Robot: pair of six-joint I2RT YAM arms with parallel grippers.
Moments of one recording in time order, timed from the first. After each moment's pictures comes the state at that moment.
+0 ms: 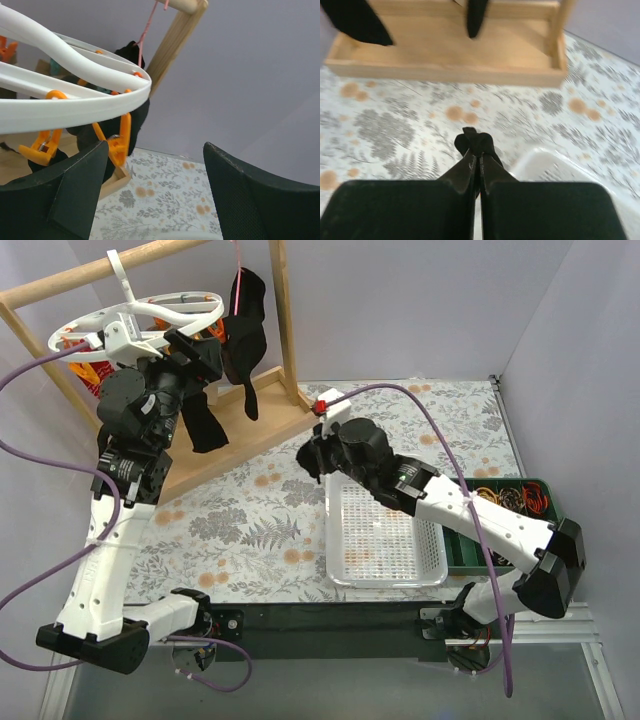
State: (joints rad) left arm -0.28 1.12 1.55 -0.25 -0.21 -0.49; right arm 0.99 1.43 1.32 -0.16 0.23 0.12
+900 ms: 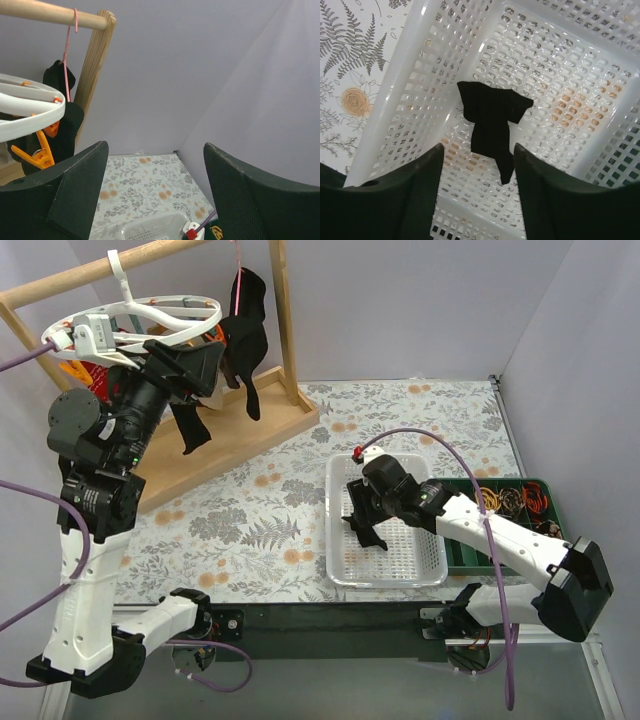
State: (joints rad) left arm -0.28 1.03 1.66 -0.31 0.09 -0.51; right arm 0.85 1.25 0.95 -0.57 0.15 0.34
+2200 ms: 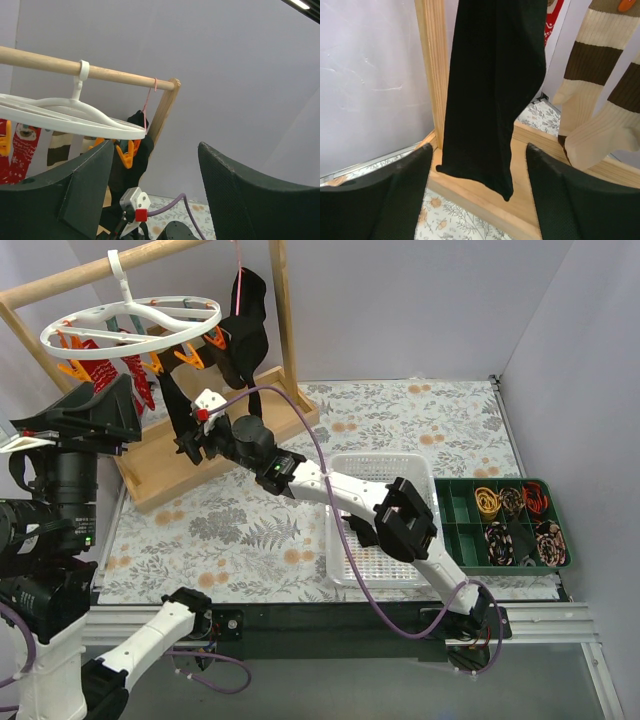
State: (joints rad) left arm -0.39 0.77 1.66 -0.38 -0.33 -0.26; right arm 1.11 2.28 2.07 0.33 0.00 -0.04
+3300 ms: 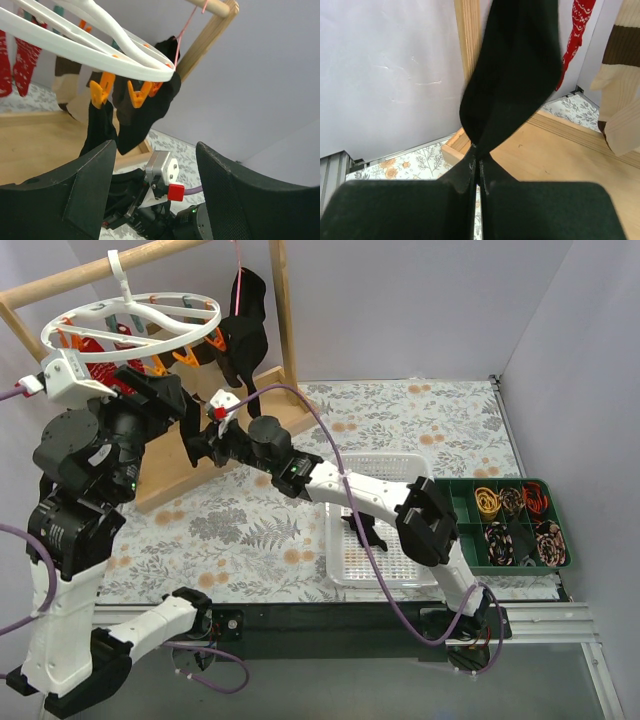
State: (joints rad) left arm -0.44 0.95 1.74 -0.71 -0.51 -0.50; right arm 1.10 2.15 1.88 0.37 -0.11 0.08
